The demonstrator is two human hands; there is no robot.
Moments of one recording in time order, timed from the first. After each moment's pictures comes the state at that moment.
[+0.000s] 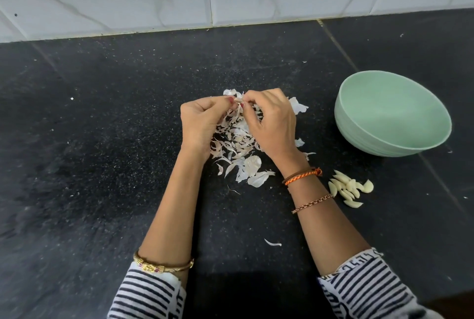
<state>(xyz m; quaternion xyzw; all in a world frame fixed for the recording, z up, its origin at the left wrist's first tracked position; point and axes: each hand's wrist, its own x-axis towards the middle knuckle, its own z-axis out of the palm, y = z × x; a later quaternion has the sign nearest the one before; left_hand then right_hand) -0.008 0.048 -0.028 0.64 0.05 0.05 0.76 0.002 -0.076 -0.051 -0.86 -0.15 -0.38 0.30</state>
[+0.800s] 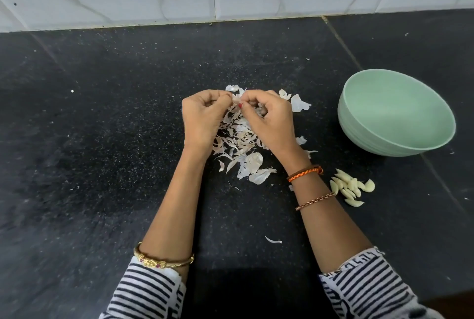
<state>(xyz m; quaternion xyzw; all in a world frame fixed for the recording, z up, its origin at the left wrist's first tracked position) -0.005 0.047 -0.031 0.70 0.06 0.11 0.70 -0.001 -0.076 -0.049 -0.83 -0.15 -0.24 0.48</state>
